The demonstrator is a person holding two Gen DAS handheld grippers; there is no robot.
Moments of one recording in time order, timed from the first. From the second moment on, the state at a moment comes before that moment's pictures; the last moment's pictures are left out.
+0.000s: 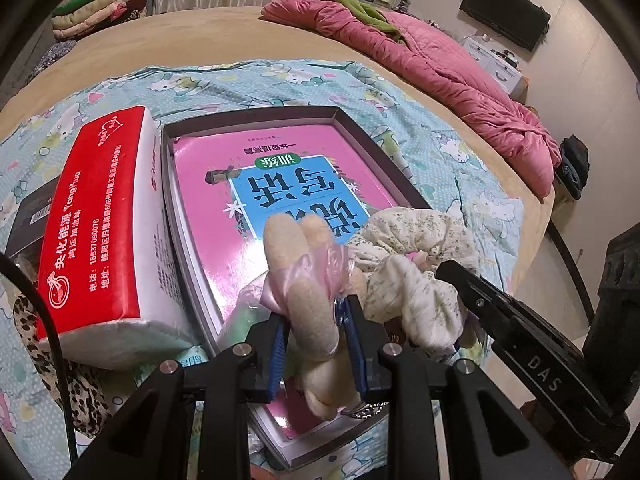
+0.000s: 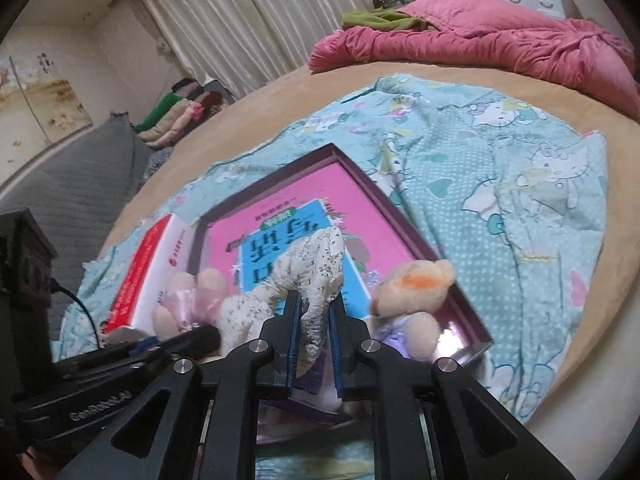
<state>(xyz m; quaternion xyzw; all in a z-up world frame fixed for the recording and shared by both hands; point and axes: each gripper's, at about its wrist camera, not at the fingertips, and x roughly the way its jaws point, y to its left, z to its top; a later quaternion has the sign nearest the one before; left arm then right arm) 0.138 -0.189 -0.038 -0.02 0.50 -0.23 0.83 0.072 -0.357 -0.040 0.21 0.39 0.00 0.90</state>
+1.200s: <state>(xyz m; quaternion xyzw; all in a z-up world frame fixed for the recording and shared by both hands) 0.132 -0.194 -0.028 0.00 0.50 -0.23 0.83 0.061 -0.361 -0.020 0.16 0.37 -0.06 0.91</state>
